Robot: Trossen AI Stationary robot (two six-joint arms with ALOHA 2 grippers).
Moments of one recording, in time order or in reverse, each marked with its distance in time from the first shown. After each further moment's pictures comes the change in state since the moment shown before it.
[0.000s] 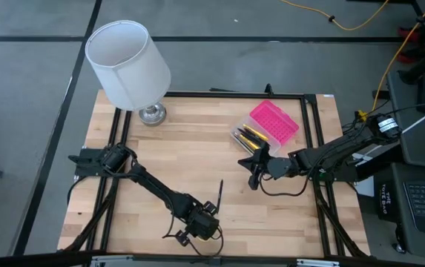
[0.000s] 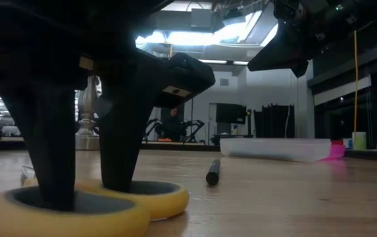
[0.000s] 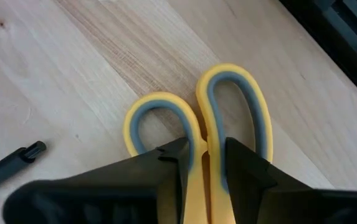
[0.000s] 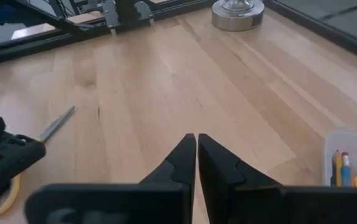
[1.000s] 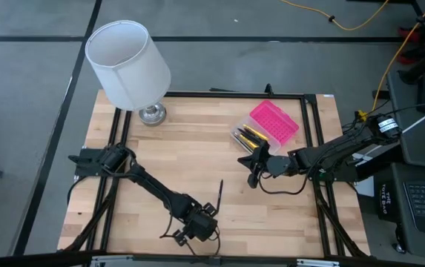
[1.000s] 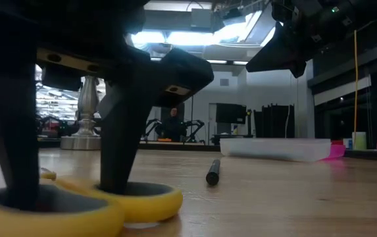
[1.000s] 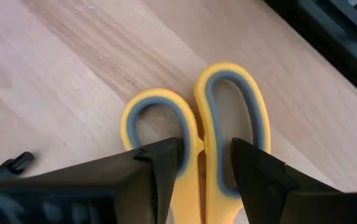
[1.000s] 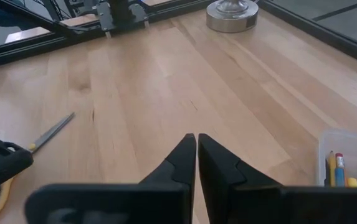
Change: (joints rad) left arm -0.005 -0.036 -0.024 0.010 0.011 0.068; right arm -0.019 0.000 0.000 0.004 -0.002 -0.007
